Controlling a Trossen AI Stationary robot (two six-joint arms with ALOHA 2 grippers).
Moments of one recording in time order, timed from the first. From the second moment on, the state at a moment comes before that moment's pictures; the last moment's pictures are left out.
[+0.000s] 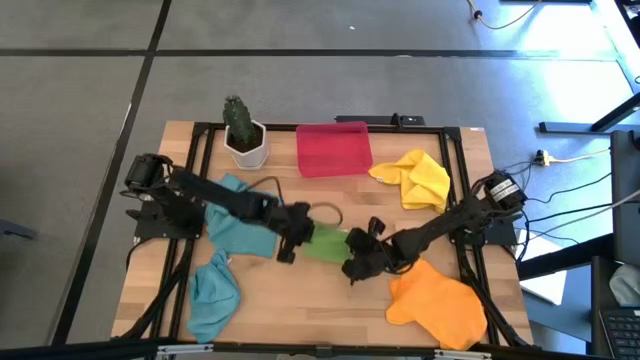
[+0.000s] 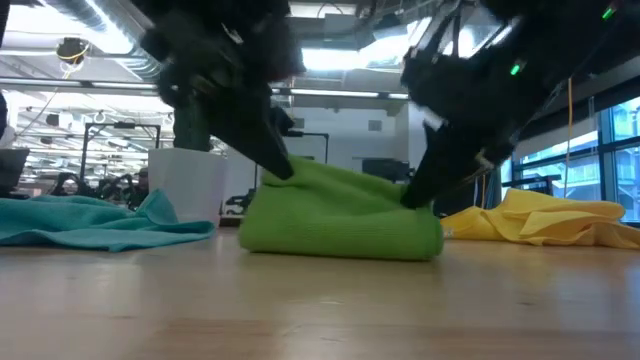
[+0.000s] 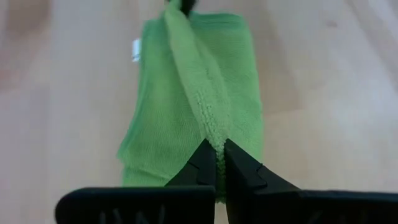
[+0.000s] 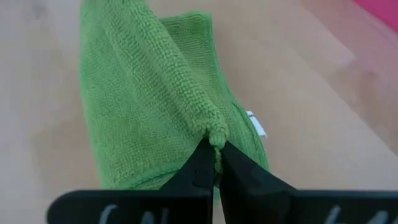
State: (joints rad) left arm -0.10 1.64 0.91 -0.13 0.08 0.06; right arm 0.42 1.79 0.96 -0.28 0.60 0.83
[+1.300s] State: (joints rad) left arm -0.06 1.62 0.90 -0.09 0.04 0.13; right arm 0.33 1.79 0.88 -0.28 0.80 1.04
